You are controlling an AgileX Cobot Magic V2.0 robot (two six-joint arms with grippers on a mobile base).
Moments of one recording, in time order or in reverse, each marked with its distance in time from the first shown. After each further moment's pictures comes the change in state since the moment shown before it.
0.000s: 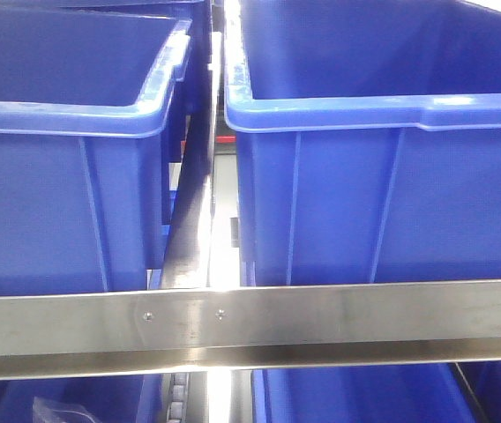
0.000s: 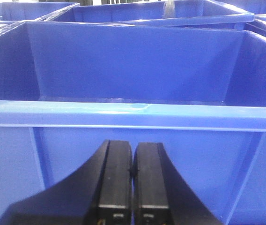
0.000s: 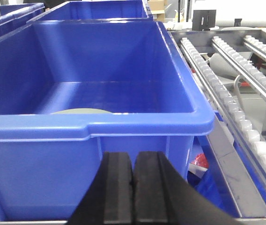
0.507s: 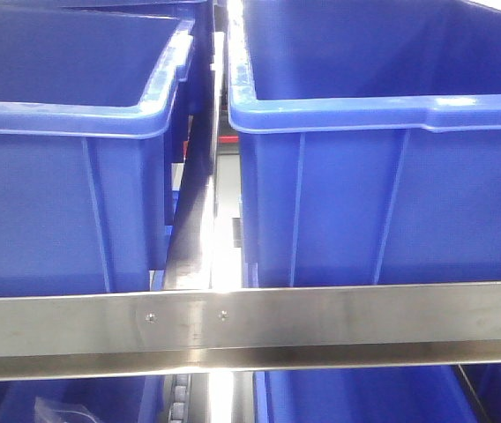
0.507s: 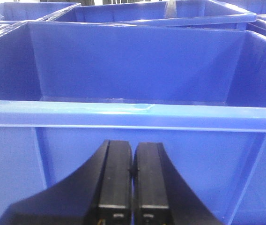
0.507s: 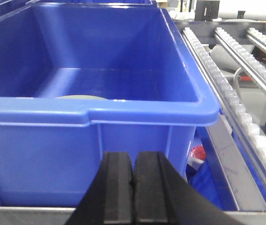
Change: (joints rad) left arm 0.000 0.000 0.000 0.000 0.000 0.000; right arm 0.000 0.000 0.000 0.002 0.032 -0.041
